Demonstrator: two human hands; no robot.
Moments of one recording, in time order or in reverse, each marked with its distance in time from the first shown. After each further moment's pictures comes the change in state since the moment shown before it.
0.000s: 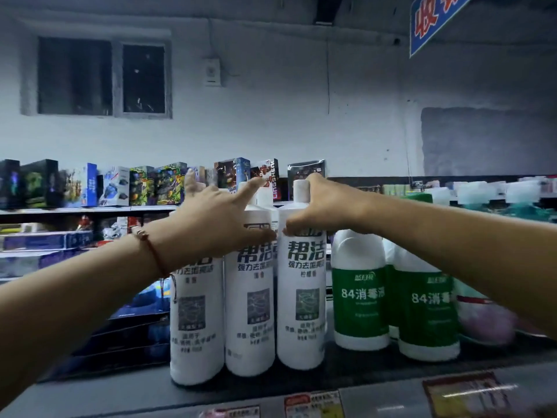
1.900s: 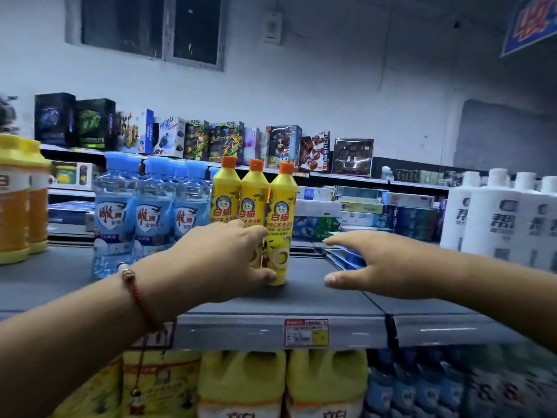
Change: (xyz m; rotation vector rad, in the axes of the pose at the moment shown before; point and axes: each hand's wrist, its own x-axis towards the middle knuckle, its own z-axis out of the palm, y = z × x) left_hand -0.336 -0.474 0.010 -0.183 -0.294 0.004; right_hand -0.070 -0.457 0.282 -0.403 -0.276 -0.079
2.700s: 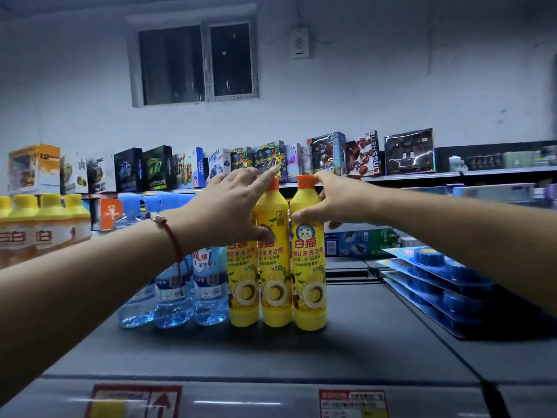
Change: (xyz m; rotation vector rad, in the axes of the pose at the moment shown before) left_hand 0.126 -0.063 -0.019 0.282 0.183 -0.024; right_hand 0.180 0.010 -0.022 0.551 0.133 -0.168
